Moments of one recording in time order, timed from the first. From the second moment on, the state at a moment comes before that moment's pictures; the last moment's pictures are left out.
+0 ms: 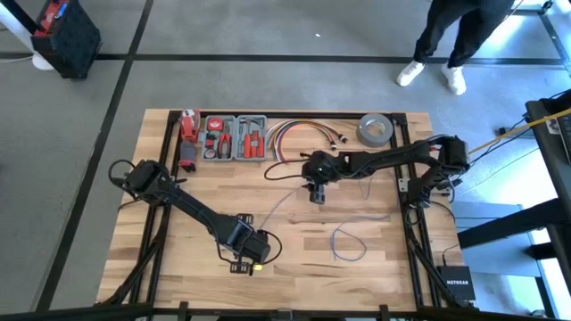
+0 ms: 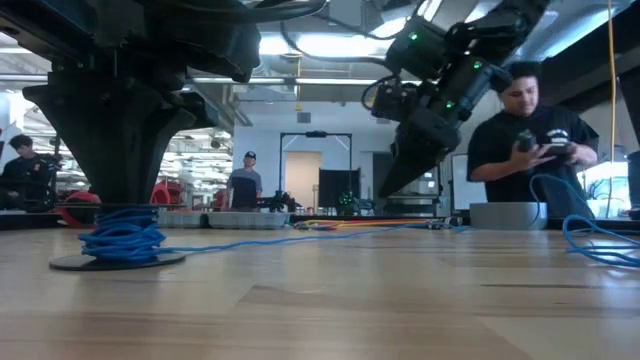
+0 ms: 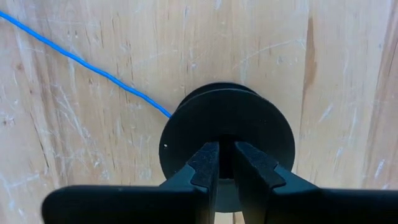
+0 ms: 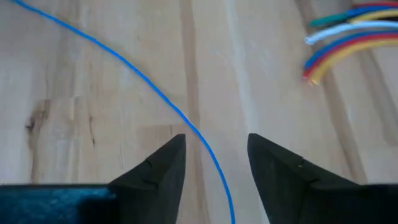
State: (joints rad) left arm -0.48 1.89 1.31 -0.84 -0.10 -0.43; right arm -0.14 1.63 0.84 -0.11 -0.03 -0.05
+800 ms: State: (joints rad) left arm -0.48 1.89 1.31 -0.83 -0.10 -0.44; right arm -0.16 1.82 0.93 -0.19 -0.08 -0.28
